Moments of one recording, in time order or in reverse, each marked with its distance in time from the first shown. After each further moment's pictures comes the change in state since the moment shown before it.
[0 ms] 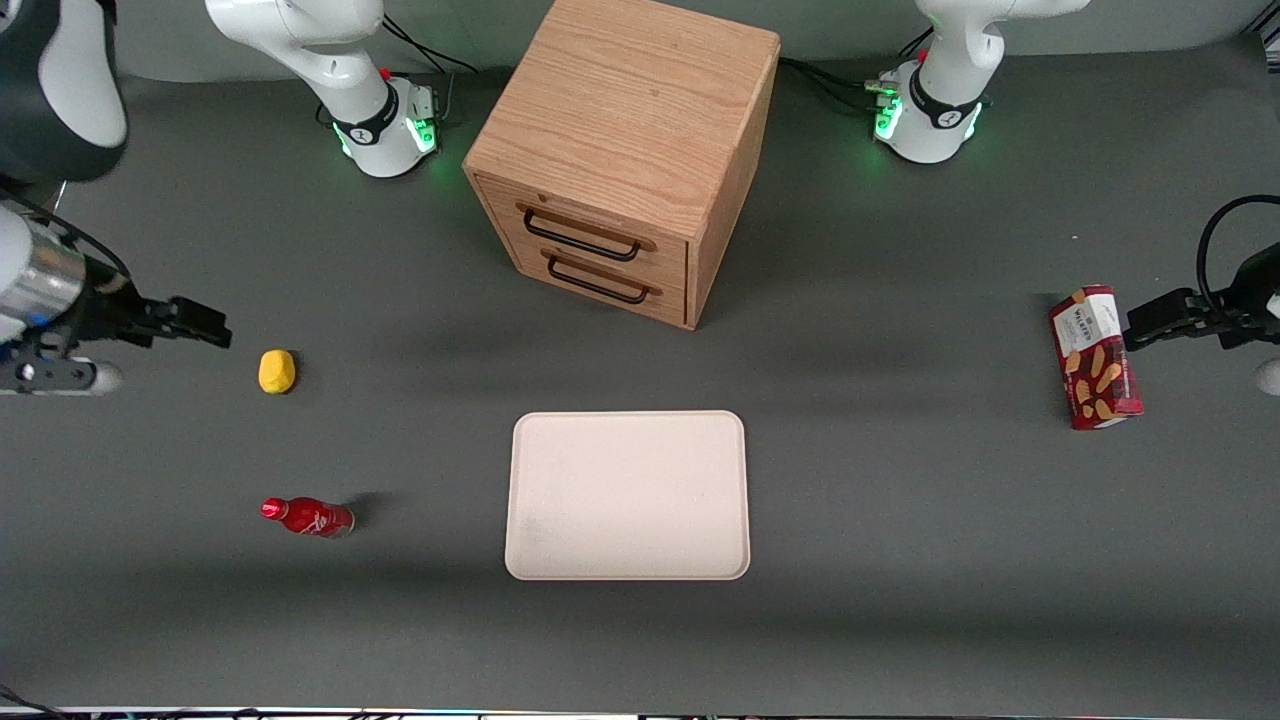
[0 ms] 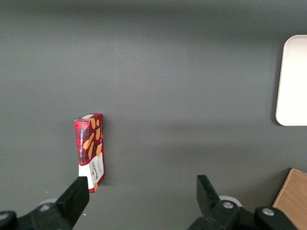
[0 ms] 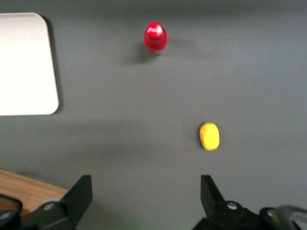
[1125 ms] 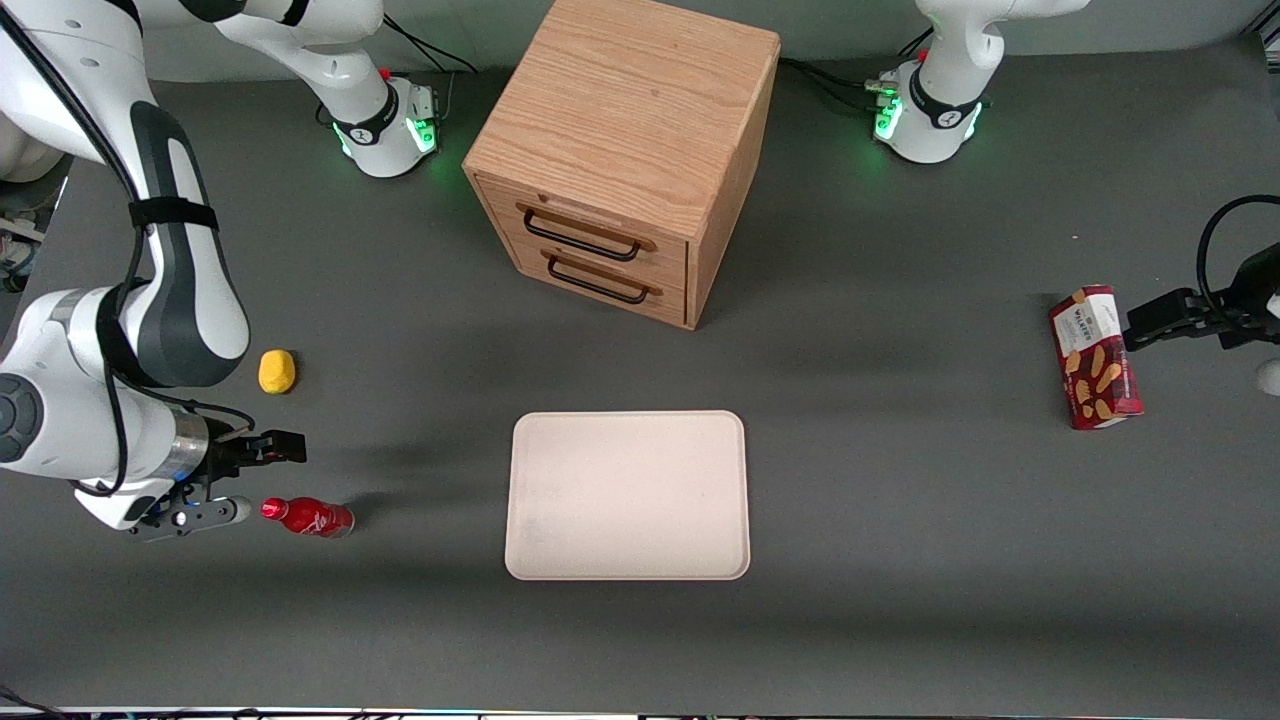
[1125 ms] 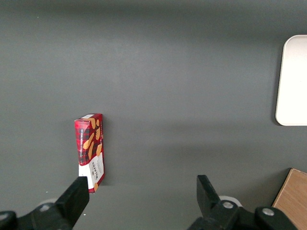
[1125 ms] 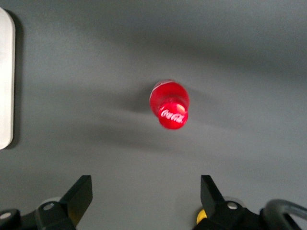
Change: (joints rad) arm 0.005 0.383 -0.015 0.131 -0.008 0.258 -0.229
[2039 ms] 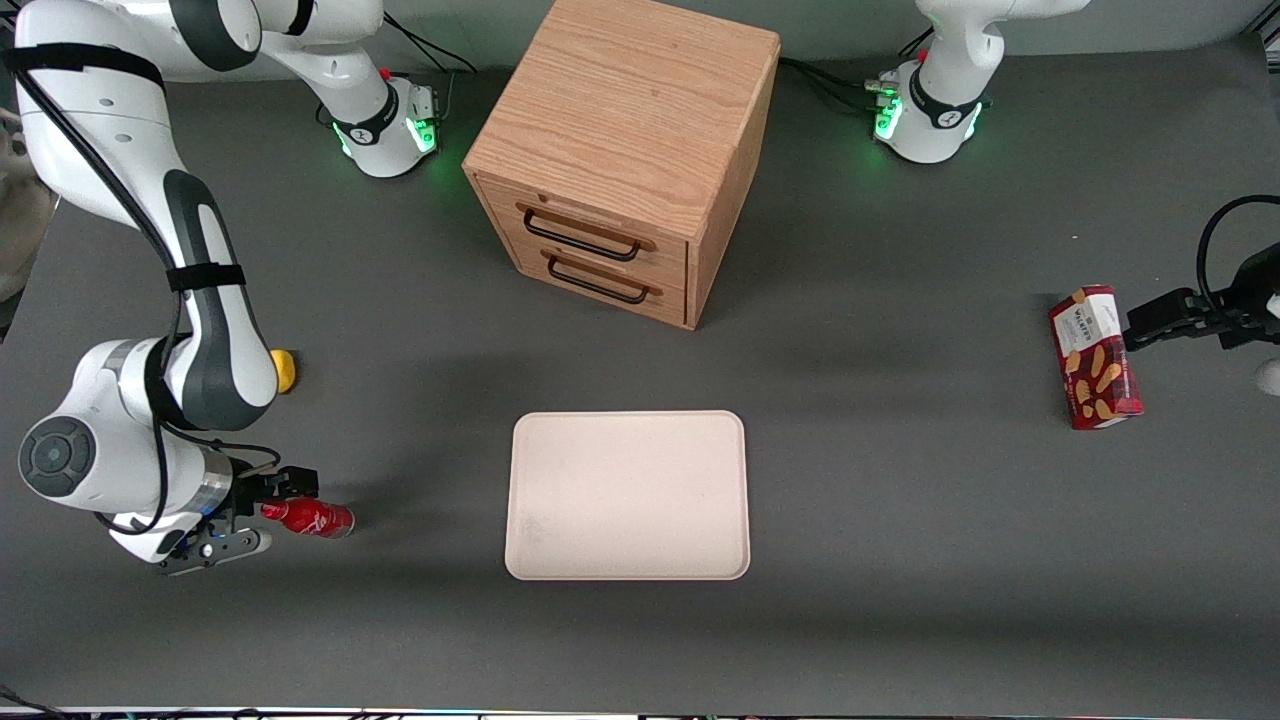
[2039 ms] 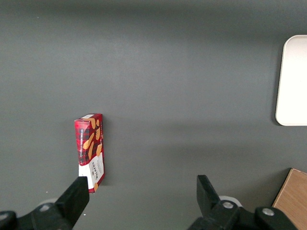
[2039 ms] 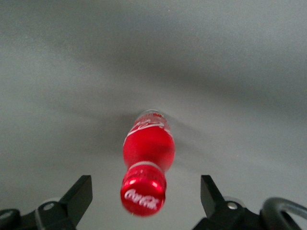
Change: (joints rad) arm -0.002 0.145 -0.020 0.054 0.000 0.141 -0.074
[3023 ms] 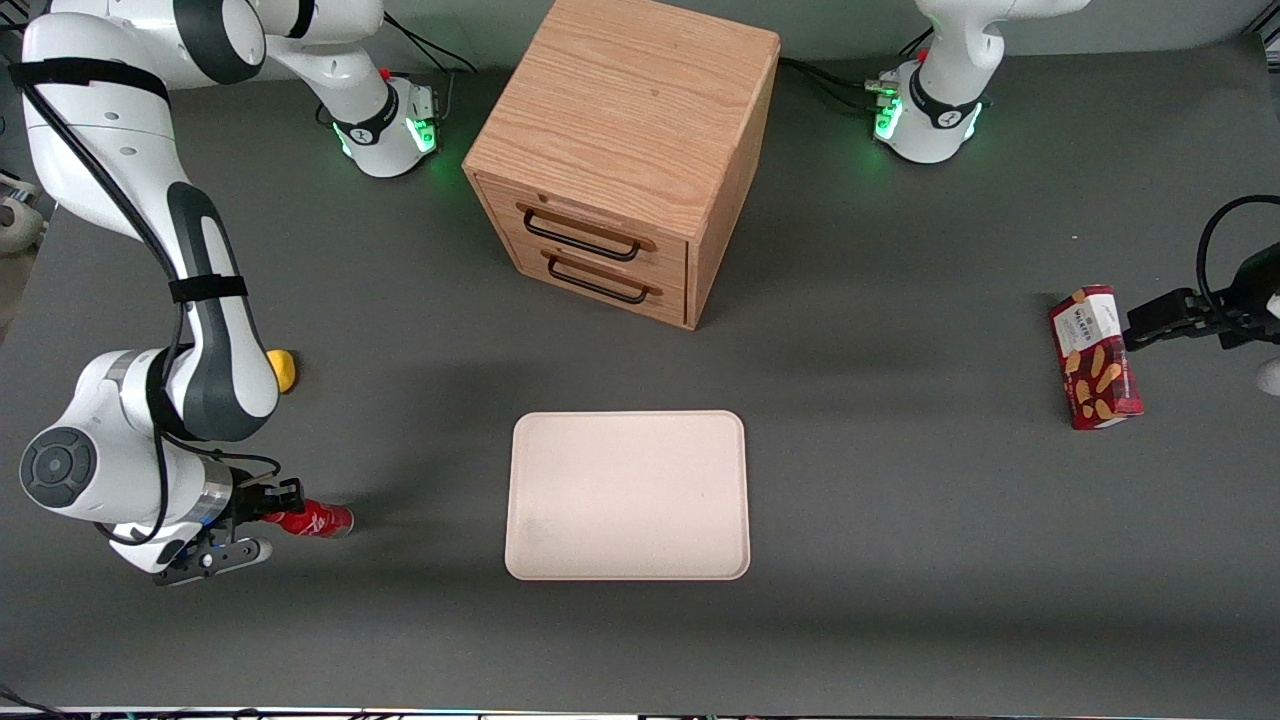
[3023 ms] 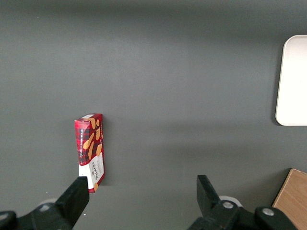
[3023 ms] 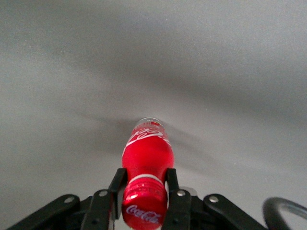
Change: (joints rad) arm -0.002 0.023 0.000 0.037 0.001 -0.002 -0.009
